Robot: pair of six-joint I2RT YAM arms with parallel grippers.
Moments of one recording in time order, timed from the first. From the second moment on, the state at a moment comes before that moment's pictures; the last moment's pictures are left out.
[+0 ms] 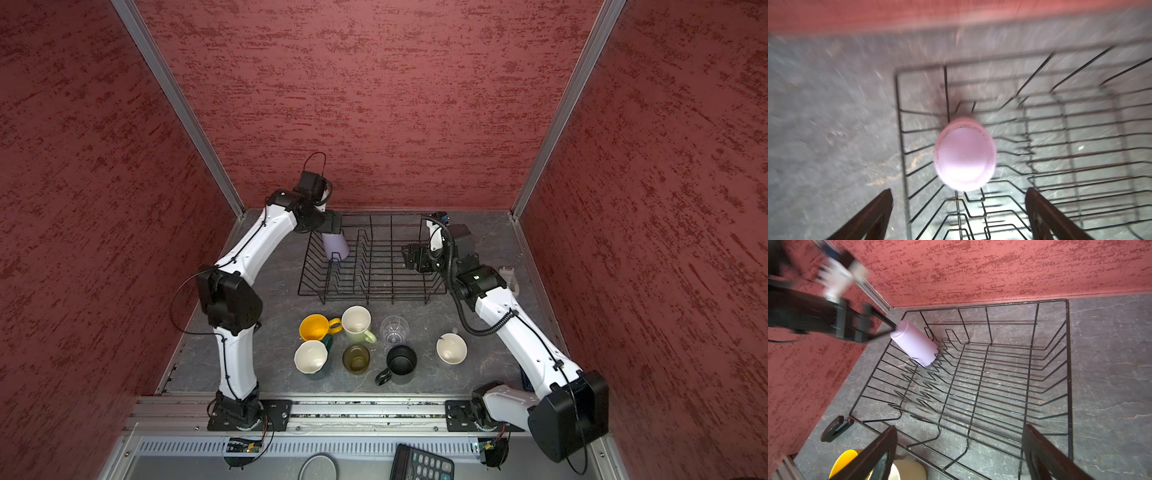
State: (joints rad) left arm -0.33 1.96 2.04 -1.00 -0.12 -0.20; right arm 0.38 1.23 1.10 -0.39 -0.17 0.33
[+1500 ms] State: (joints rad) left arm -0.15 1.24 1.15 0.00 0.44 -0.40; right arm 0.83 1.04 1.02 -1.25 0.20 0.98
